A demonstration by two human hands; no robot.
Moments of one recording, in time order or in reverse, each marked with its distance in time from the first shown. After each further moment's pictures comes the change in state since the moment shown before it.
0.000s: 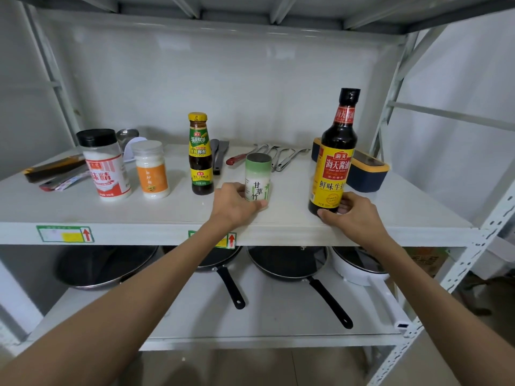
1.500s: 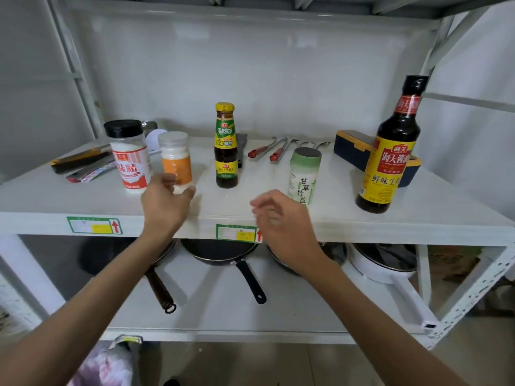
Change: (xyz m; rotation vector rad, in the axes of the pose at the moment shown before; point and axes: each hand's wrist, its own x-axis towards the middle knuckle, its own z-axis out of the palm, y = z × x) left_hand -0.025 -0.071 -0.124 -0.017 0.419 -0.126; right_hand -0.067 -0.107 0.128 0.211 -0.106 -0.410
